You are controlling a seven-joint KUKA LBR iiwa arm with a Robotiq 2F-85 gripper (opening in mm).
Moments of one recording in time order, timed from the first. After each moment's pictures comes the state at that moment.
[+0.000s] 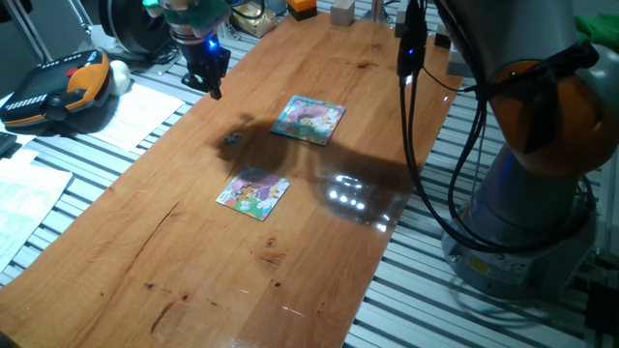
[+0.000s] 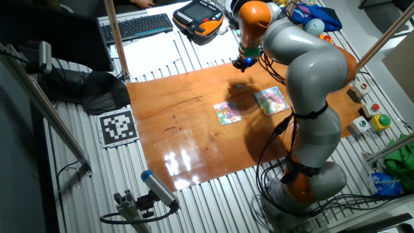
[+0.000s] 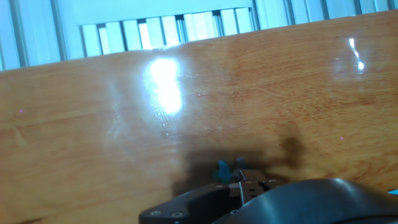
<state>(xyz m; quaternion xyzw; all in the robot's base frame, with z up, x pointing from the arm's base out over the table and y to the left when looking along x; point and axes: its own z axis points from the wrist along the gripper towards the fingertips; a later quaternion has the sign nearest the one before) 0.648 -0.037 0.143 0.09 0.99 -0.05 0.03</state>
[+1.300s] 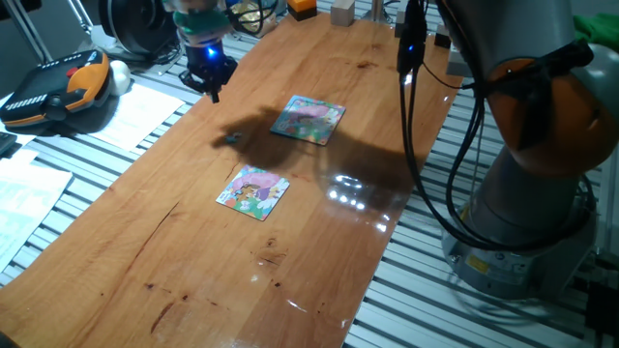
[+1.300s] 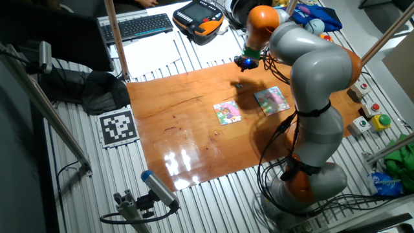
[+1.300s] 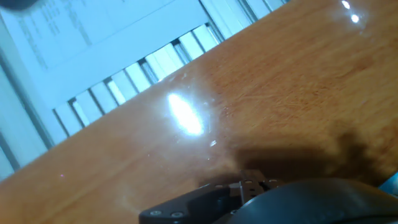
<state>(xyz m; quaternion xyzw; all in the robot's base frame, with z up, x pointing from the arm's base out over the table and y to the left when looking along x) 0.660 -0.054 0.121 0.30 0.95 0.01 0.06</state>
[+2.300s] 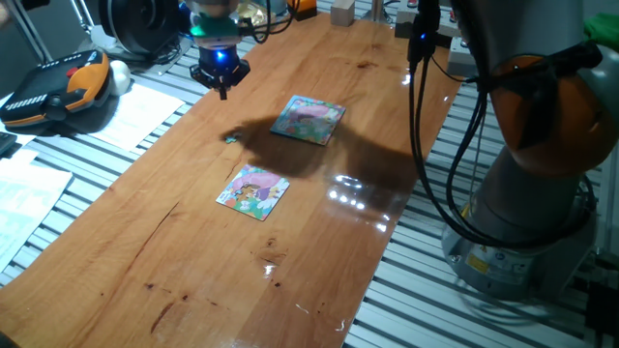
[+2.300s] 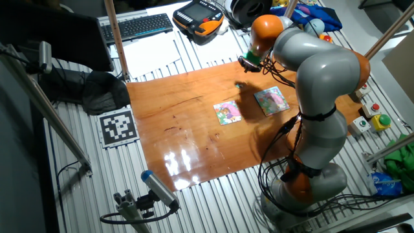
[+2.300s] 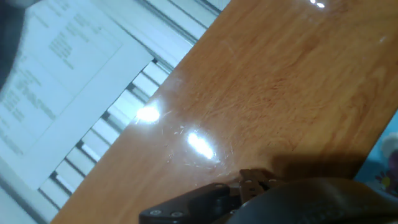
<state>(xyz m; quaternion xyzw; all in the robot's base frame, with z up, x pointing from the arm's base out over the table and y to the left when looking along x) 0.654 -0.065 0.120 0.46 0.88 -0.01 0.11</state>
